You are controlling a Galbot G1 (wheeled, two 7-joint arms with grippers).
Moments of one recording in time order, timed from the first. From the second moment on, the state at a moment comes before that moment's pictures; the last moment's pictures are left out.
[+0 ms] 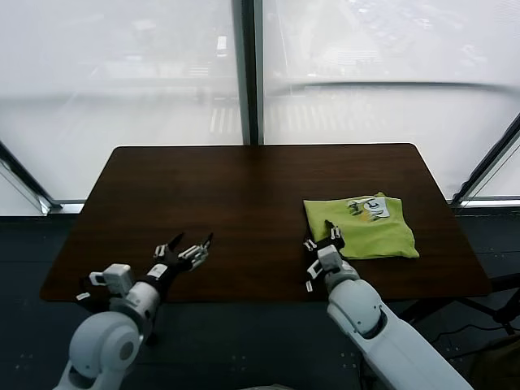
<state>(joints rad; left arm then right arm) 1.53 -1.23 -0.55 -2.24 -0.64 0.55 -0.07 -1.09 1.04 -0.02 1.92 0.22 -0.60 0.39</state>
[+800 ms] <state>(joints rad) 1.58 -1.19 -0.66 -2.27 -0.65 0.54 -0.09 -1.02 1.16 -0.06 2.01 0.71 -0.32 0.18</state>
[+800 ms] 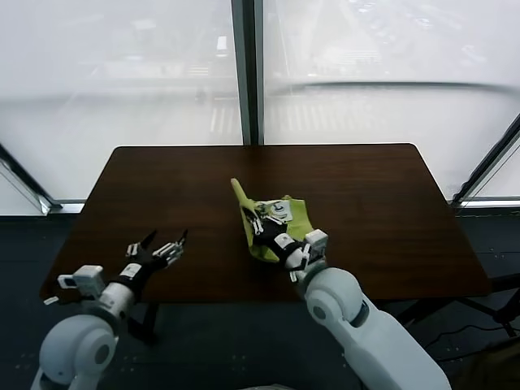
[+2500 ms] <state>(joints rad) 1.60 -1.15 -0.64 -2.15 -0.40 0.15 -0.01 -1.50 0.97 0.63 1.95 0.46 0.18 0.16</state>
